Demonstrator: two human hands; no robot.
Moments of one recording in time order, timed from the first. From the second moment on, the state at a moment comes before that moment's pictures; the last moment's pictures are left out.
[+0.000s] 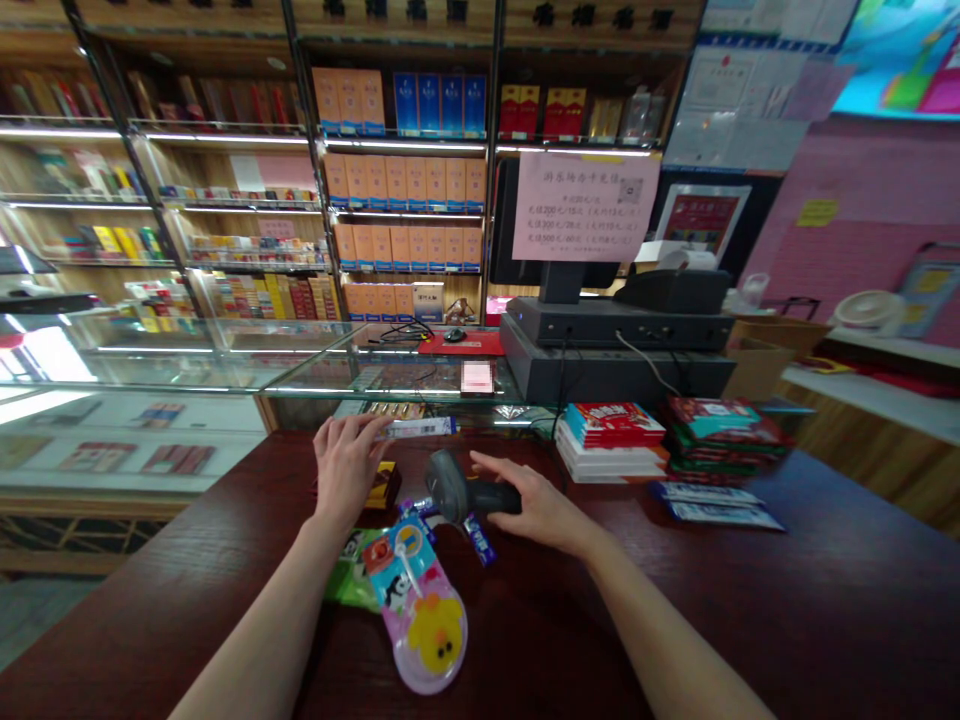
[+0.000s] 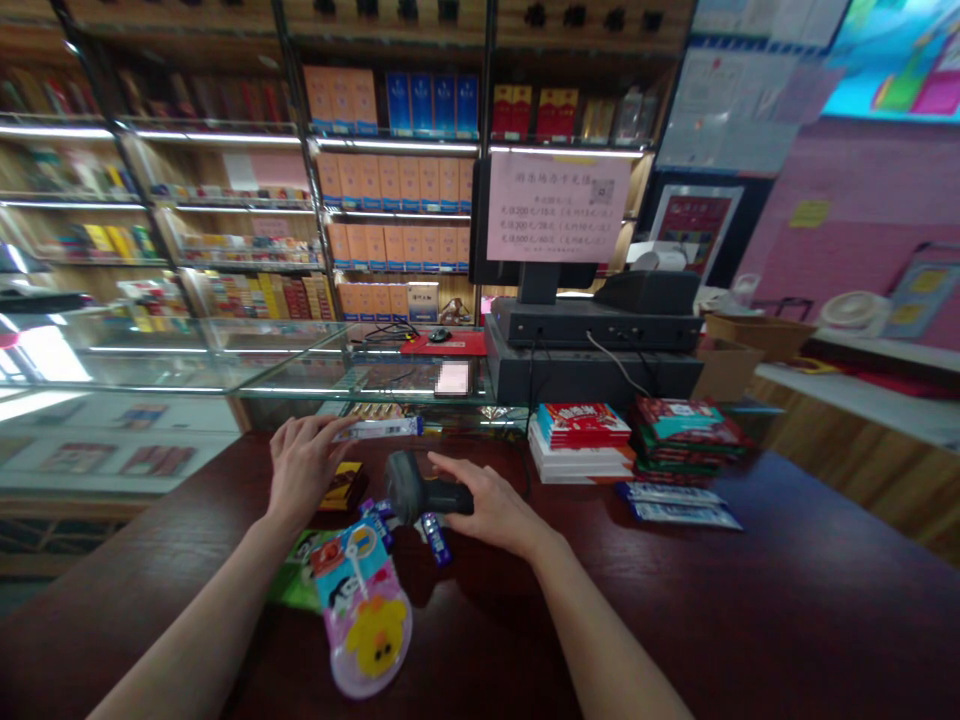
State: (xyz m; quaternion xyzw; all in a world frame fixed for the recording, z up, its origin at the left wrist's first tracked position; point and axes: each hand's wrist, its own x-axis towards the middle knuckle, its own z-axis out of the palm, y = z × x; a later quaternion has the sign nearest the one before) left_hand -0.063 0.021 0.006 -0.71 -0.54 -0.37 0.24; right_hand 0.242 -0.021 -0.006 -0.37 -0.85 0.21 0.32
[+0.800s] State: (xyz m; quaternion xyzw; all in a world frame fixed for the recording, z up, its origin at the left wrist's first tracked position) left_hand -0.060 0.021 0.007 -0.72 -0.53 -0.38 0.24; right_hand 0.245 -0.018 -0.016 -0.39 -0.87 0.19 0.23
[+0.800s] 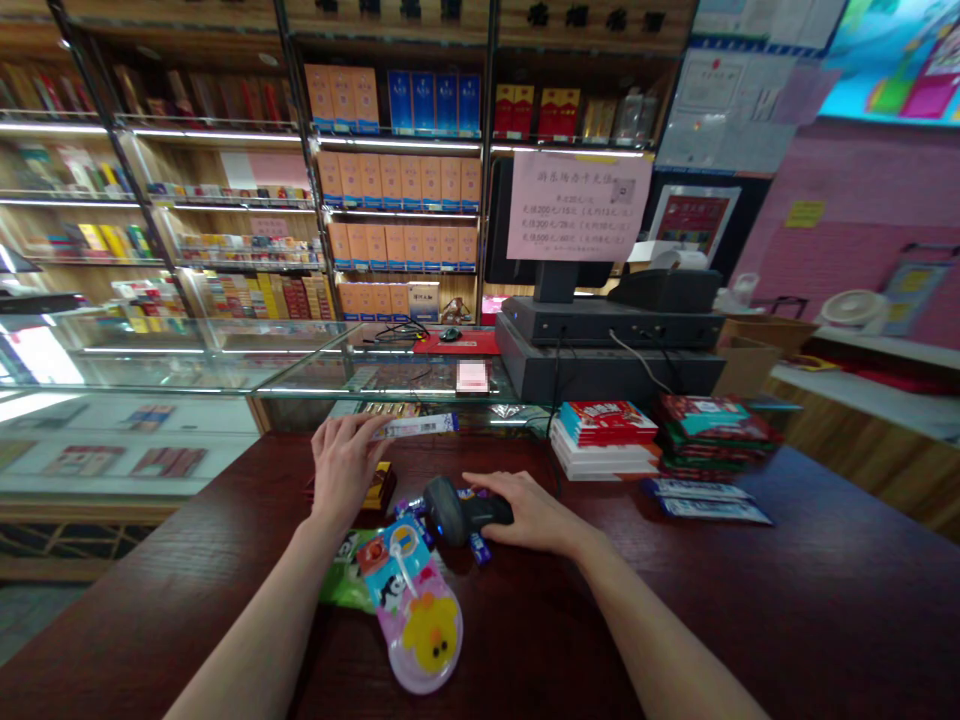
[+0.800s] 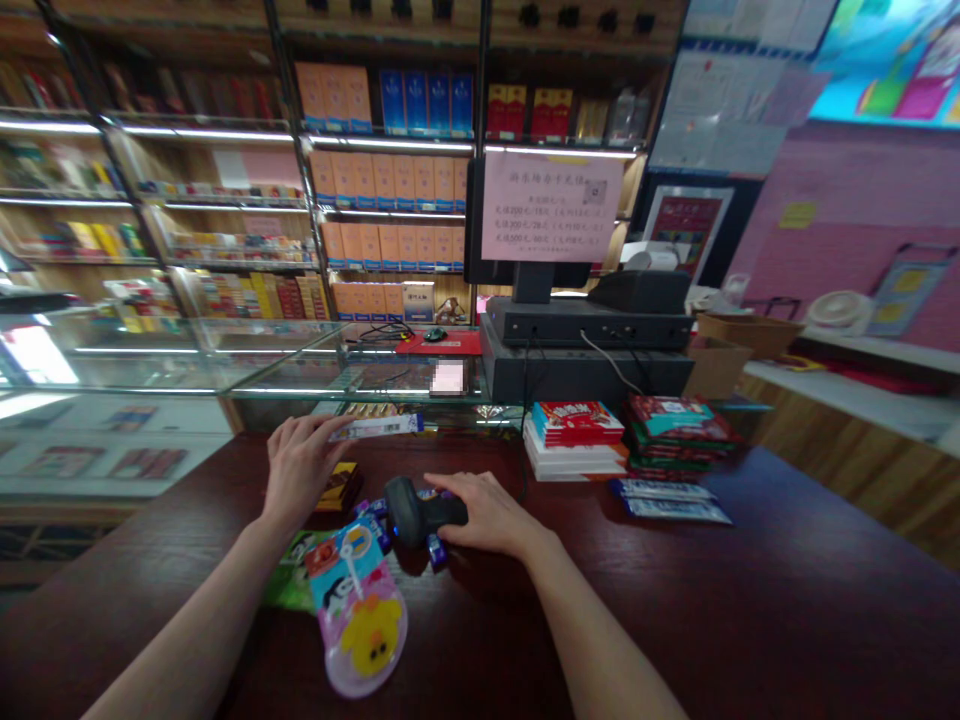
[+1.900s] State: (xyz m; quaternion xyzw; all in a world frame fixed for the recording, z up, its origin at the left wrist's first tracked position) left_hand -0.033 0.014 0.006 -0.79 -0.44 -0.42 0.07; right_hand 0.238 0.000 -0.014 -0.43 -0.58 0.40 0.57
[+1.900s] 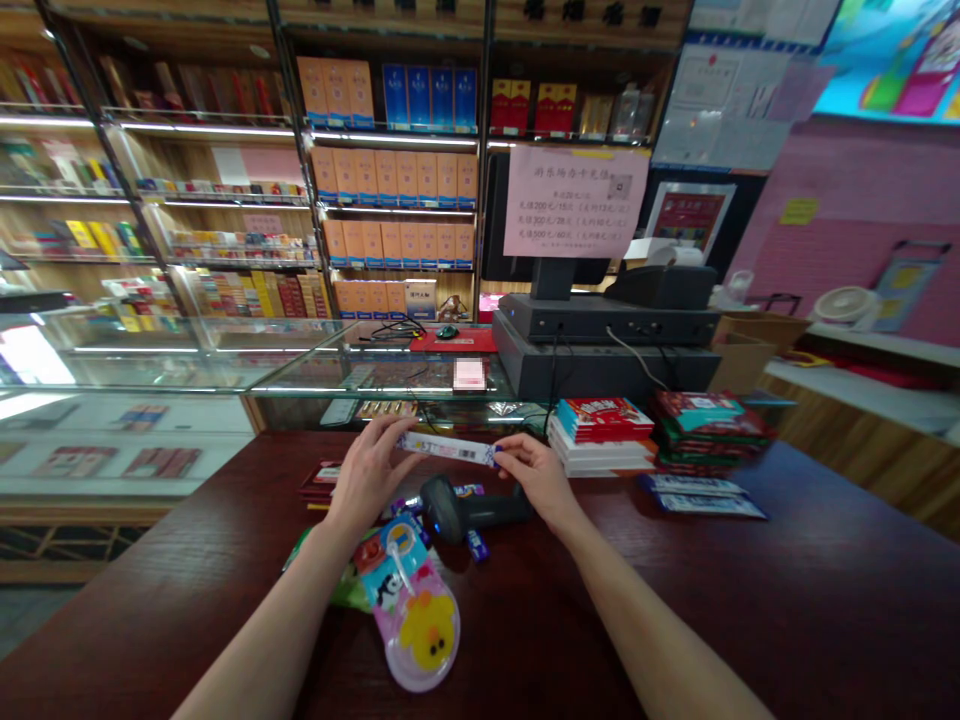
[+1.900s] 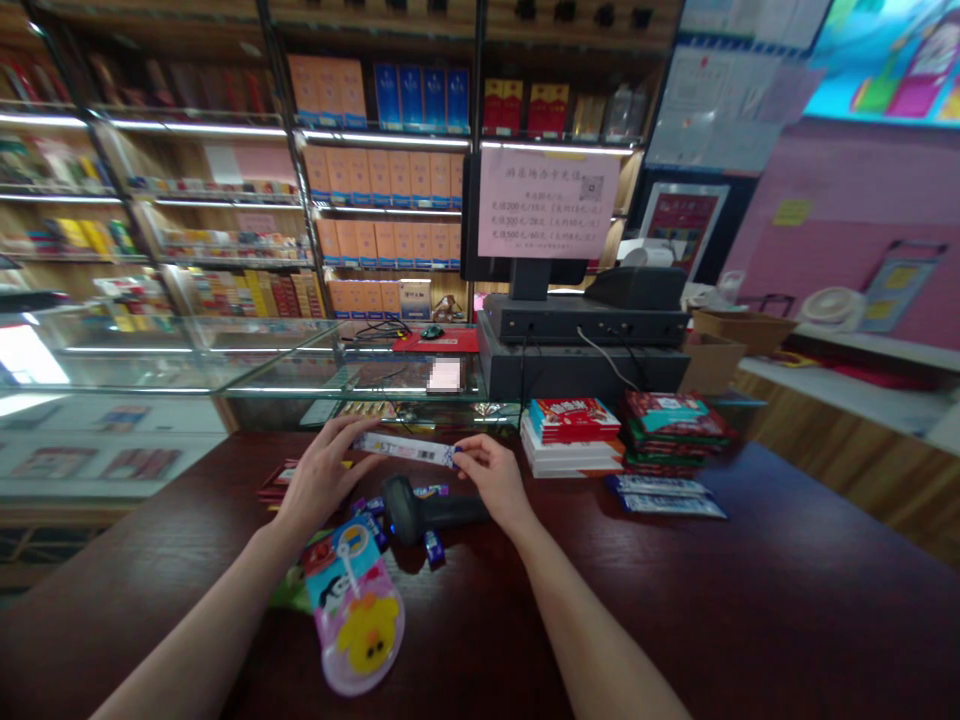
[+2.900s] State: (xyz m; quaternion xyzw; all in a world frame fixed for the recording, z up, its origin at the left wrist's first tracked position) left_hand -0.014 0.018 0.020 -0.74 -0.43 -0.49 -0.18; right_hand 0.285 0.010 -0.013 -0.47 -0.60 0.34 0.55
